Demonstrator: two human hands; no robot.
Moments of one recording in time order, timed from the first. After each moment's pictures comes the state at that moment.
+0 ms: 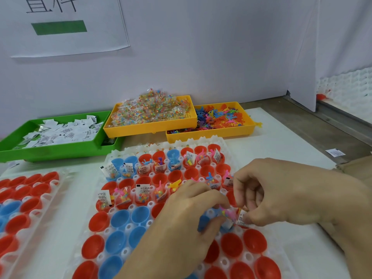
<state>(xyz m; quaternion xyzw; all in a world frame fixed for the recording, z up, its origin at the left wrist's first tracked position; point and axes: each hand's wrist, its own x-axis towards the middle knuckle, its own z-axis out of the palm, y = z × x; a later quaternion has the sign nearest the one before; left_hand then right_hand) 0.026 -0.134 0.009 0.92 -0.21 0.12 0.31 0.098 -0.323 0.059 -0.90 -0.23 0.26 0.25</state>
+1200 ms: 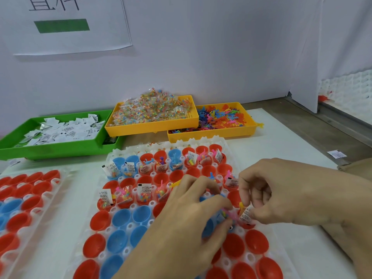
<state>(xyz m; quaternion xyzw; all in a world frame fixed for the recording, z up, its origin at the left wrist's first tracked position) 0.025 -0.133 0.005 0.93 -0.23 0.09 0.26 0.096 -0.328 0.061 -0.92 -0.24 0.24 0.22</state>
